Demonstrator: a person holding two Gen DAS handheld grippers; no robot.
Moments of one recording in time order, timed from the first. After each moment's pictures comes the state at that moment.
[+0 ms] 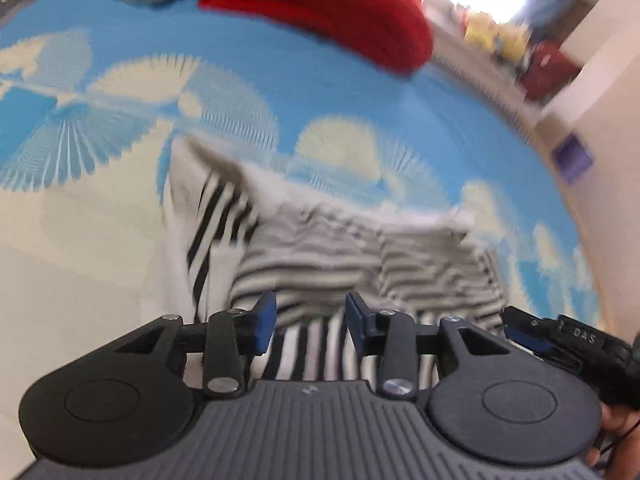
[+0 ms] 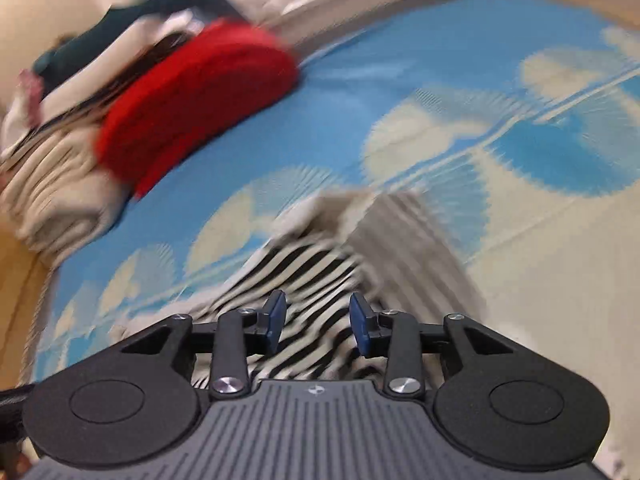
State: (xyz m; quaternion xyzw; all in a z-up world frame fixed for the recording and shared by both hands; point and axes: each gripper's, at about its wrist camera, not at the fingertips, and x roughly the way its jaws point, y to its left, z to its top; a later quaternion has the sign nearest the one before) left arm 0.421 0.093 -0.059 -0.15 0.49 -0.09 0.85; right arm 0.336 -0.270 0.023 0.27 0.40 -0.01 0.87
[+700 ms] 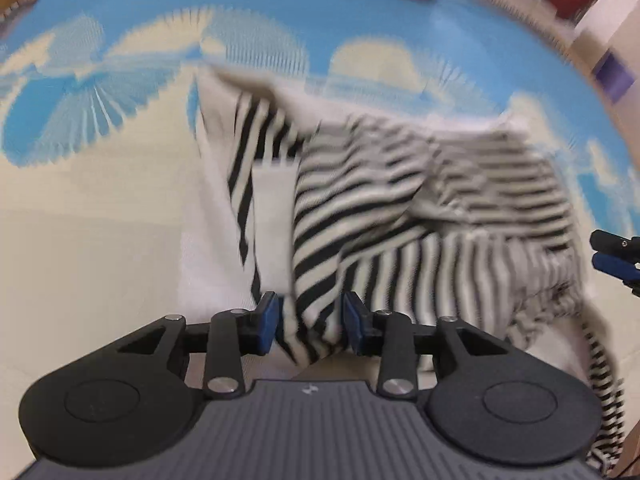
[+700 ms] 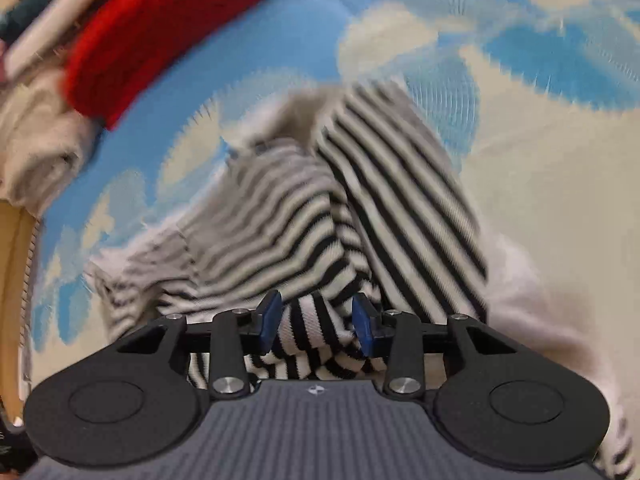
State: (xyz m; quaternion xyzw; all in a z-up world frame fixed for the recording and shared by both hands) left arm 0.394 0.078 -0.065 -0.06 0.53 -0.07 0.85; right arm 0.338 -0.284 0.011 0.28 0.49 -0.02 0.83
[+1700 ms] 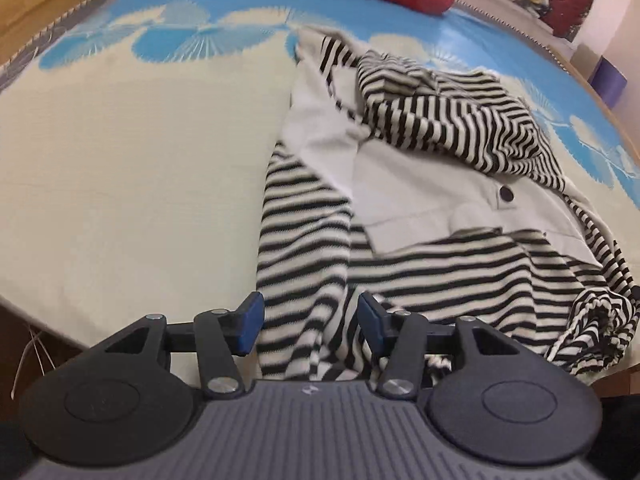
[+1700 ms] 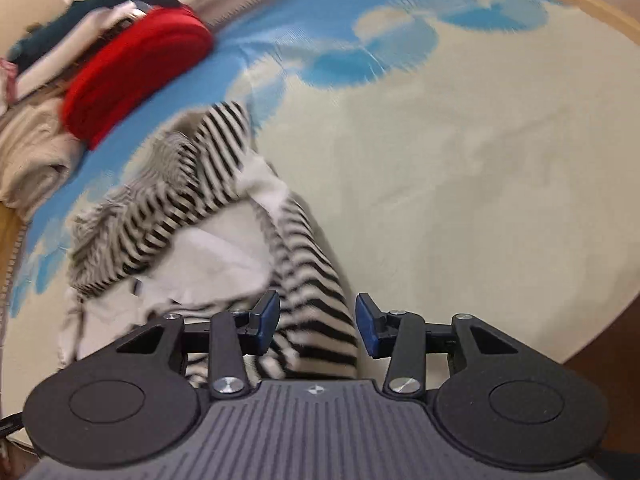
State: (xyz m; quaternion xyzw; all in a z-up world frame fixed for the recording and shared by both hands) left arm 0.145 0.121 -0.063 -0.06 0.50 -0.01 0.87; right arm 0.068 -0.376 0.022 0.26 0.45 -0.09 0.85
